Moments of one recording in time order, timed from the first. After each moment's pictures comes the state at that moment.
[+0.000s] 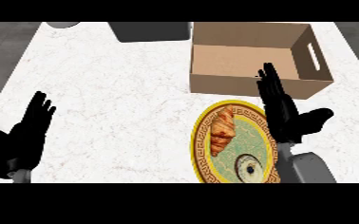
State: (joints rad) left arm 0.06 0.44 -0.05 -1.51 0.41 0.31 0.08; right arm -0.17 -0.19 0.21 -1.47 -0.33 -0.26 -0.07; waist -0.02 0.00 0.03
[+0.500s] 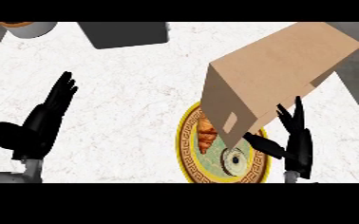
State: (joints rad) left arm -0.04 0.49 -0.18 -1.60 0.29 0.20 0.02; right arm 0.03 -0.21 0.22 -1.42 -0.04 -0.65 -0.07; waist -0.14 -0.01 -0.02
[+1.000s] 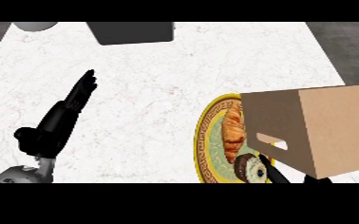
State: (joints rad) left arm -0.09 0.50 -0.28 -1.64 0.24 0.15 0.02; right arm 0.25 -0.33 0.33 -1.32 0.42 -0.95 0.02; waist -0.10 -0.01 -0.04
